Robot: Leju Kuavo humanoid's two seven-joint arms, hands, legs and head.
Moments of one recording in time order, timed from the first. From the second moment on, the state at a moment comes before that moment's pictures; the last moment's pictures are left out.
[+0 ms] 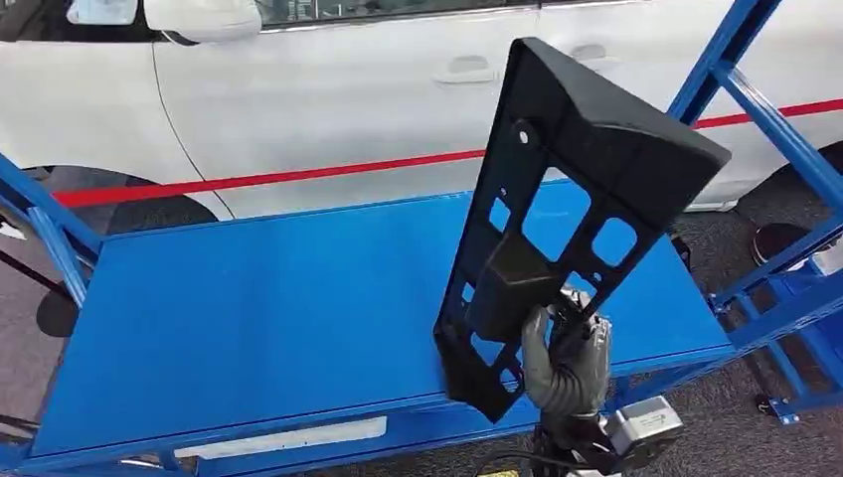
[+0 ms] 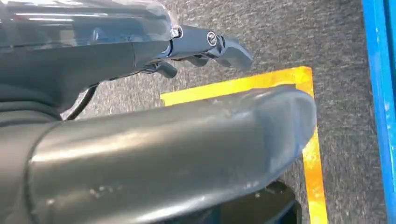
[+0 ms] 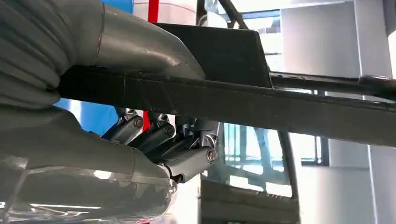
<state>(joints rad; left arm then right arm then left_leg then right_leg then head) -0.05 -0.18 1.16 -0.23 -1.21 0.10 -0.41 0.15 0.07 0.39 -1.98 0.06 -0.27 -0.43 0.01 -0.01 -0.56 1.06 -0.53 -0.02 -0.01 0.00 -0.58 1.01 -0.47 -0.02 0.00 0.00</state>
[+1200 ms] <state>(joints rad) -0.05 -0.18 1.20 -0.23 -1.23 0.08 -0.38 0.30 0.12 0.34 -1.93 0.10 -0.14 -0.58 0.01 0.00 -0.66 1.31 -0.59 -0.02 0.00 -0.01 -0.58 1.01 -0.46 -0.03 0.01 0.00</state>
